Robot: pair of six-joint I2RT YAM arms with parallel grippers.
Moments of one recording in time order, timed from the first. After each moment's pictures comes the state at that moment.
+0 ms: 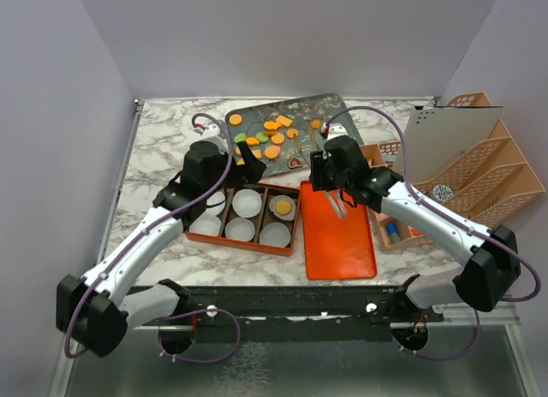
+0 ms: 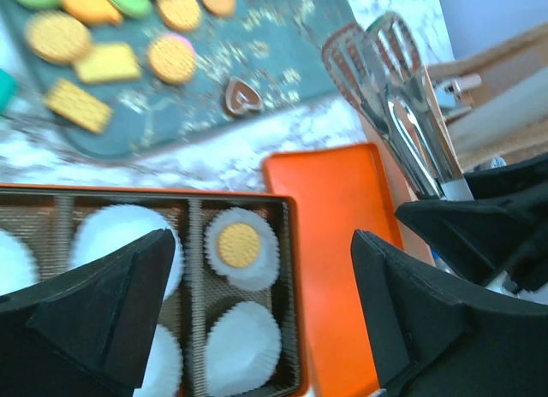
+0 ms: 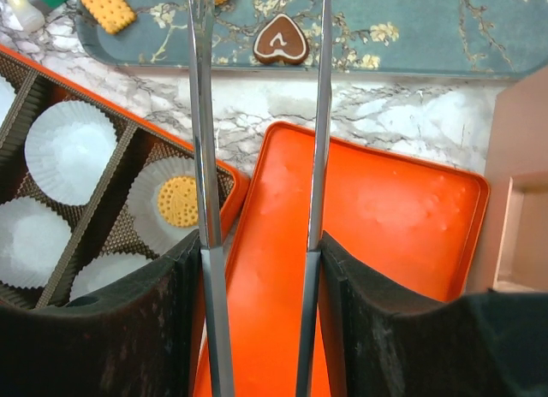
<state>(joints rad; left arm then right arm) -0.51 1.16 0.91 -0.16 0.07 -0.61 0.71 1.35 1.11 -0.42 0.27 0.29</state>
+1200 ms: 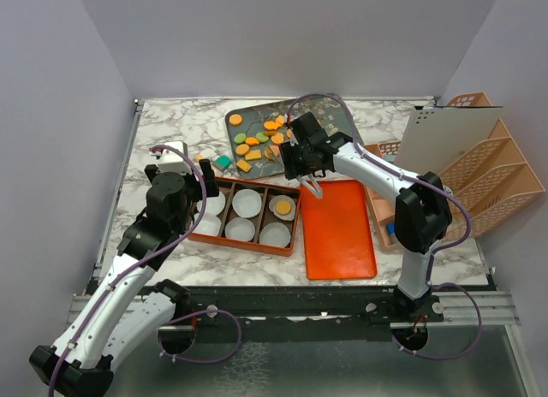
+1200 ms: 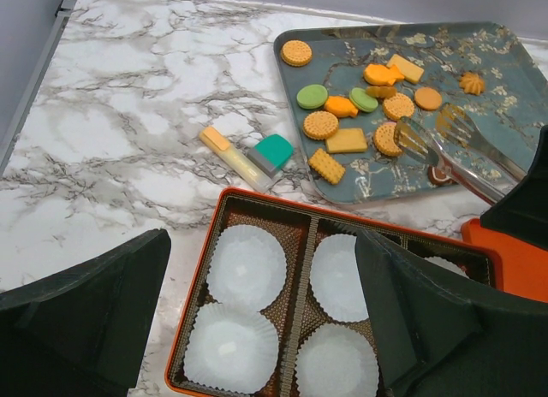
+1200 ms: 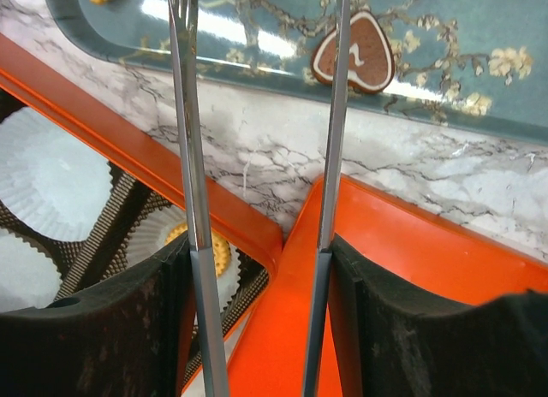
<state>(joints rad) -0.46 0.71 0.78 -0.34 -0.43 -0.24 0.65 1.90 1.58 -0.60 0.06 0.21</state>
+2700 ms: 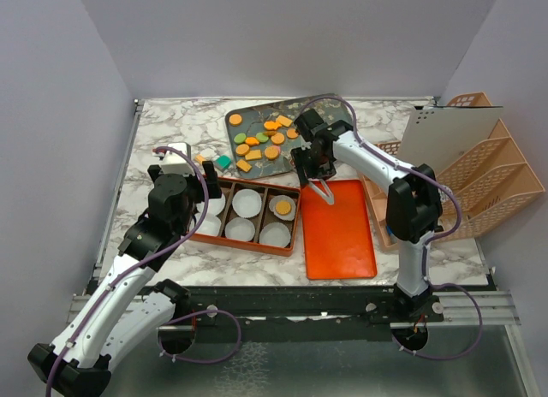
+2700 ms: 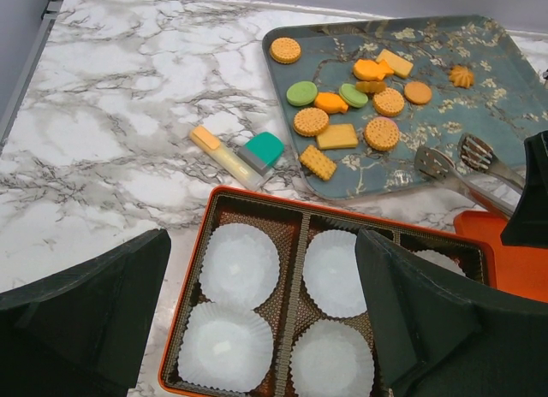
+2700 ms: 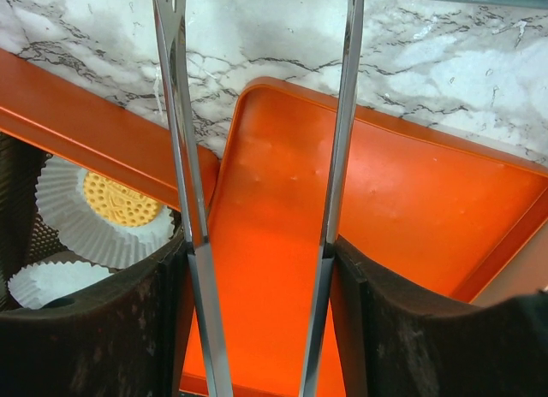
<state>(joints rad) -0.49 0.71 0.78 -0.33 -0.44 -0.24 0.58 2.01 1.73 -0.95 0.04 0.24</state>
